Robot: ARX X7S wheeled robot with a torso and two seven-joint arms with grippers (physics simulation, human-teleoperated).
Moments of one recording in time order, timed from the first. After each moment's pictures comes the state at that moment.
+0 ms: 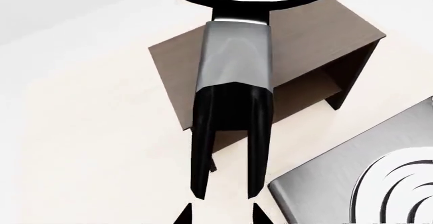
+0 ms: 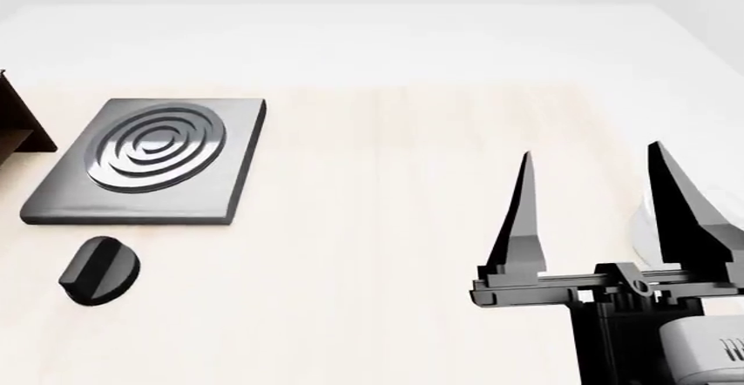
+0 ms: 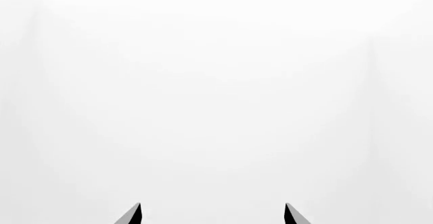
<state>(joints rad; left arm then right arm) -1.81 -0.49 -0.27 -1.31 -0.03 -0.95 -0.84 0.05 0.39 -0.19 -0.93 0.11 0.29 0.36</state>
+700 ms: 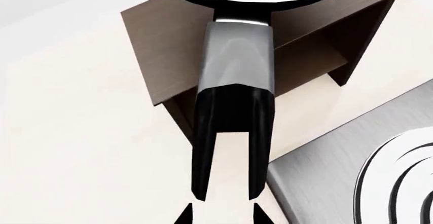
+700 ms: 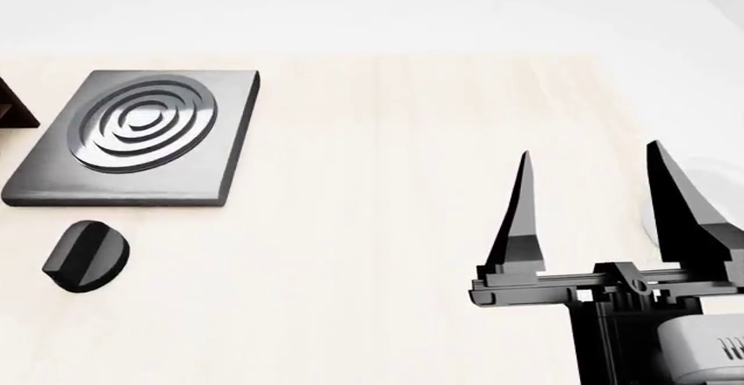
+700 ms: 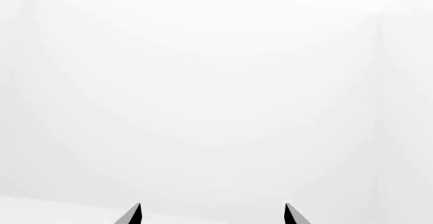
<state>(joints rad) -1.79 -0.50 -0.32 -1.31 -0.05 -0.93 -0.85 0.06 0.40 -0.20 -0.93 0.12 0.30 0.37</state>
